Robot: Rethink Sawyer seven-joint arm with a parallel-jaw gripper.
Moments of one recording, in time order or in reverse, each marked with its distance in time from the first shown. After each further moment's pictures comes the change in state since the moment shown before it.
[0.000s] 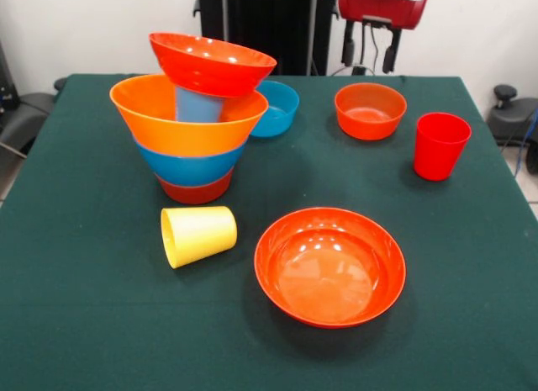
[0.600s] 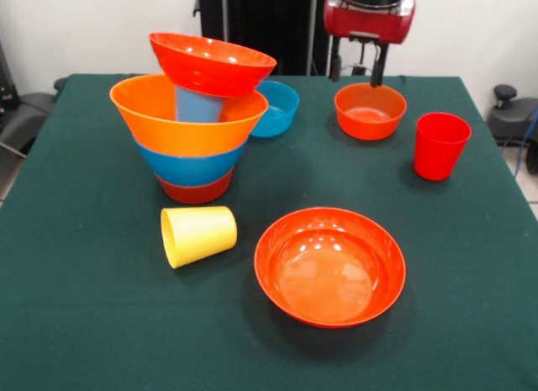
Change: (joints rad) arm -0.052 0.030 0.046 -0.036 -0.067 0.000 -0.023
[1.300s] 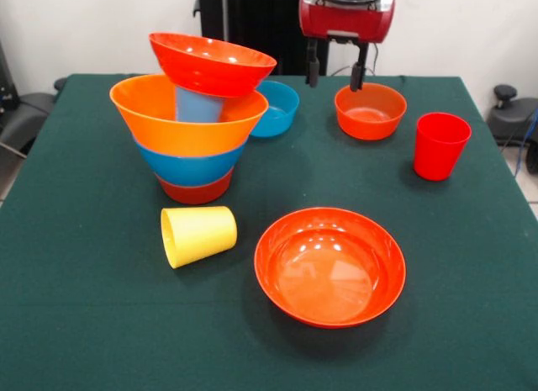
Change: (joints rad) arm -0.108 -0.012 0.078 -0.057 -0.090 0.031 -0.054
